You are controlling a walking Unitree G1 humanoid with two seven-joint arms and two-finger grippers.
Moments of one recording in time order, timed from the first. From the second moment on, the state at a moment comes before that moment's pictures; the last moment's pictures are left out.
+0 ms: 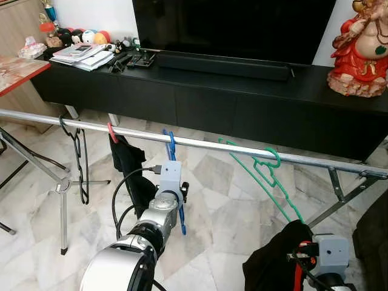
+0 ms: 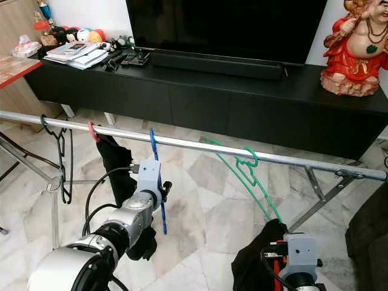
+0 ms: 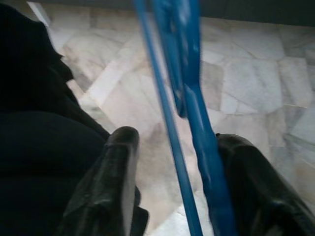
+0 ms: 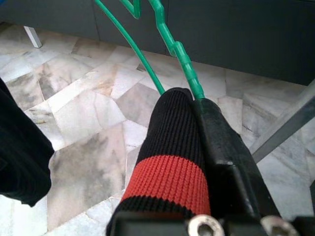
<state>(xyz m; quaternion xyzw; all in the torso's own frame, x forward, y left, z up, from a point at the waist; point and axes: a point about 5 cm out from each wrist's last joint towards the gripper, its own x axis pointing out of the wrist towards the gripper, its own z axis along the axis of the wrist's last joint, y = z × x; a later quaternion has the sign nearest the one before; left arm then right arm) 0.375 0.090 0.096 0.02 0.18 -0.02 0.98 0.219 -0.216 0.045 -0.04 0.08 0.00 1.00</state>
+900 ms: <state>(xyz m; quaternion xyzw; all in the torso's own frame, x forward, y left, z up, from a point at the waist) 0.381 0.088 0.111 0.03 0.14 -0.03 0.99 0.227 -0.214 0.049 -0.04 0.07 0.00 1.00</state>
